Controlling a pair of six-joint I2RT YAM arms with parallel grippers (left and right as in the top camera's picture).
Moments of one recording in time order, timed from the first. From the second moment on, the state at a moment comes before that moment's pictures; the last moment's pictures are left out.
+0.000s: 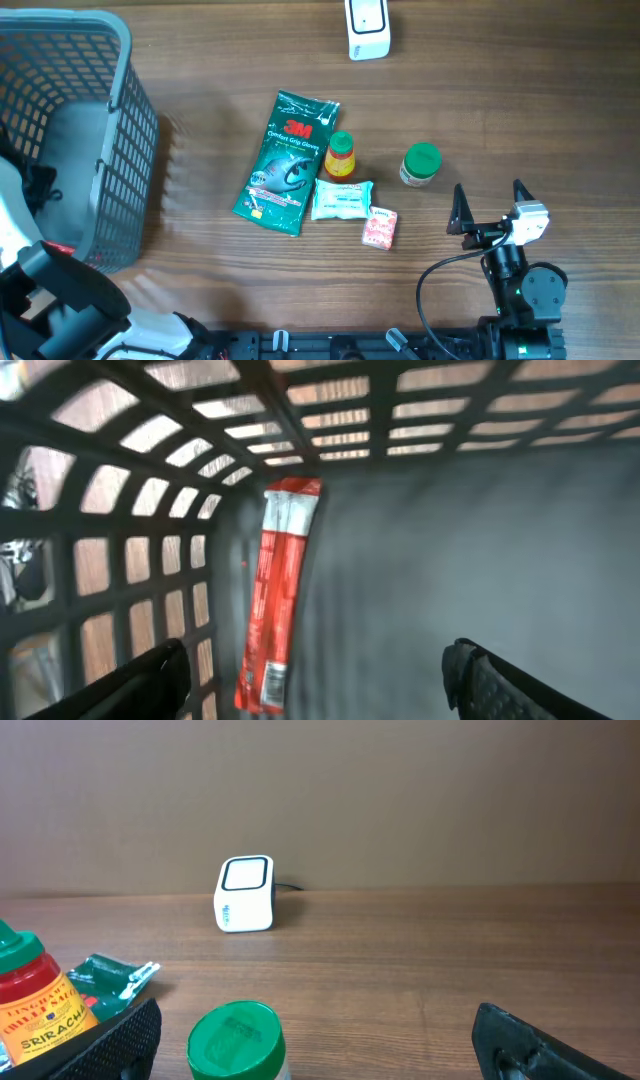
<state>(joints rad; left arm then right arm) 0.71 1.72 1.41 -1.06 -0.37 -0.68 0.00 0.01 0.01 0.00 -0.09 0.07</state>
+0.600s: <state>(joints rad) 0.81 1.72 1.15 -0.75 -0.31 -0.58 0.00 0.01 0.01 0.00 -0.09 0.07</state>
